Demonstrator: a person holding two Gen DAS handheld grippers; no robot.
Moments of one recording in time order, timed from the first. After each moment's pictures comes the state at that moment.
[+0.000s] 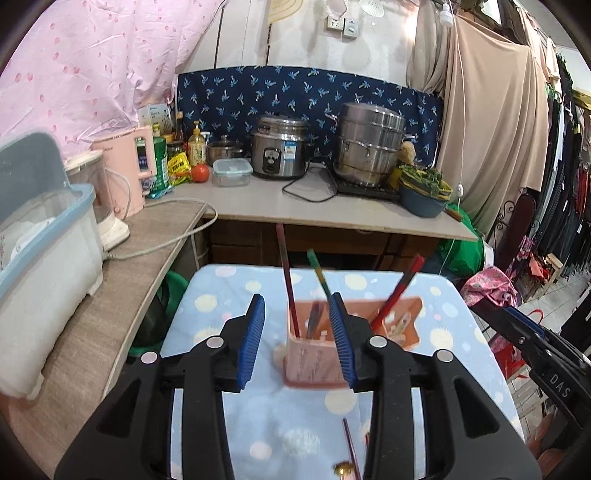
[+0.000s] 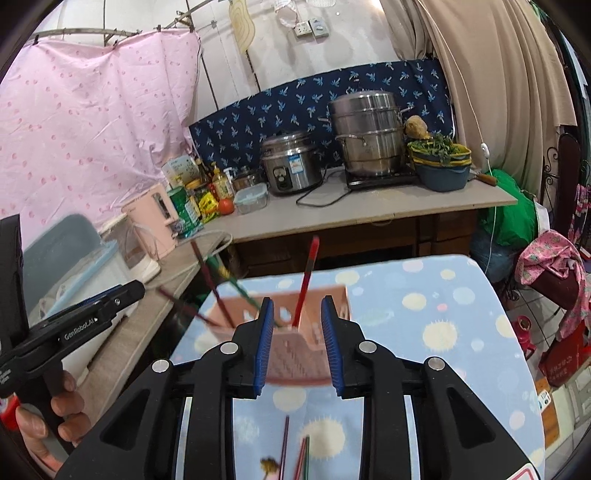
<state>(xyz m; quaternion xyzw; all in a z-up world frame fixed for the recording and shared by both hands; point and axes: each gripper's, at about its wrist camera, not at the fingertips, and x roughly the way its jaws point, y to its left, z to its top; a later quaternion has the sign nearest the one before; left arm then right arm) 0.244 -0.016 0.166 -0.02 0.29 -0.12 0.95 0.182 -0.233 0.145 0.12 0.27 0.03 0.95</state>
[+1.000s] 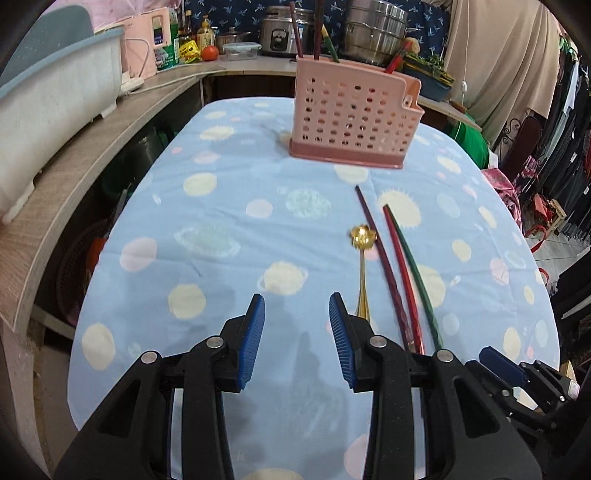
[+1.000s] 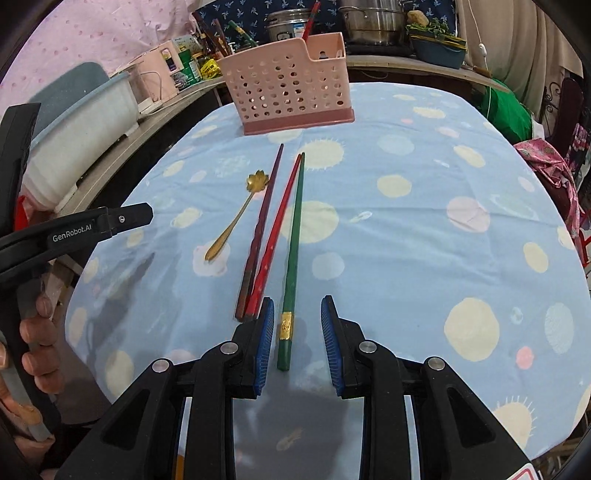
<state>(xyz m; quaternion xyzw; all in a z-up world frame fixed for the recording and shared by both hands) 0.091 0.003 -0.001 -0.01 0.45 -0.11 0.89 0.008 -0.186 -0.032 0.08 0.46 0.04 0.88</state>
